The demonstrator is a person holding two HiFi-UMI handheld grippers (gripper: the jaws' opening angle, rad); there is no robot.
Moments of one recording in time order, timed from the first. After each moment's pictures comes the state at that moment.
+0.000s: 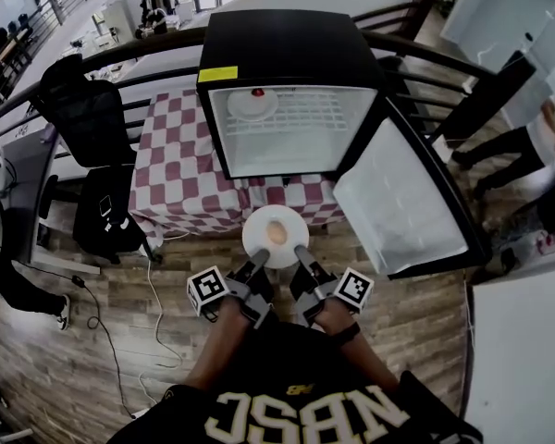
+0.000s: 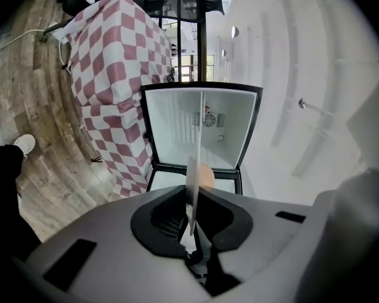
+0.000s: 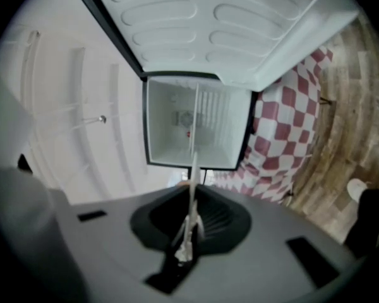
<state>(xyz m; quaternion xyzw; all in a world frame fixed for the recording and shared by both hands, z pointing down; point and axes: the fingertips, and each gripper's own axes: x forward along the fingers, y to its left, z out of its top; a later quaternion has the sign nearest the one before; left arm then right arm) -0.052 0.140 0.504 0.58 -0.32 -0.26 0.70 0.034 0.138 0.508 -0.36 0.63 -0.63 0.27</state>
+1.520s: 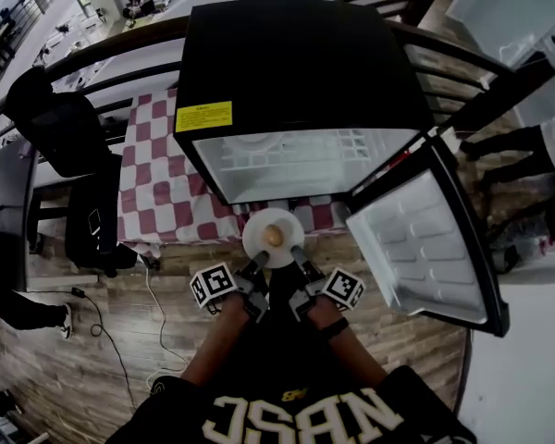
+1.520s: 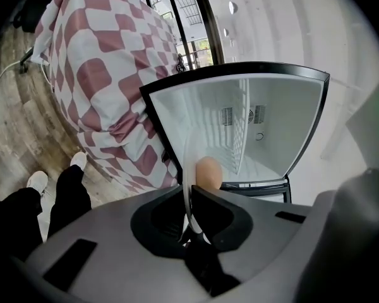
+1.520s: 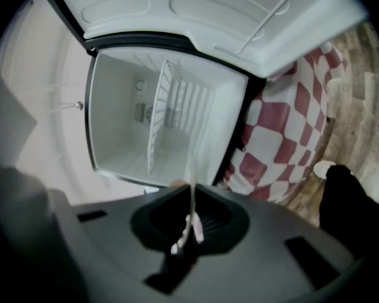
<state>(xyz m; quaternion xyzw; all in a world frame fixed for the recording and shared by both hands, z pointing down) -0.067 0.002 0.616 0.60 -0.35 -0.14 0.70 0.015 -0.004 0.604 -0.41 0.62 -0.63 0.22</state>
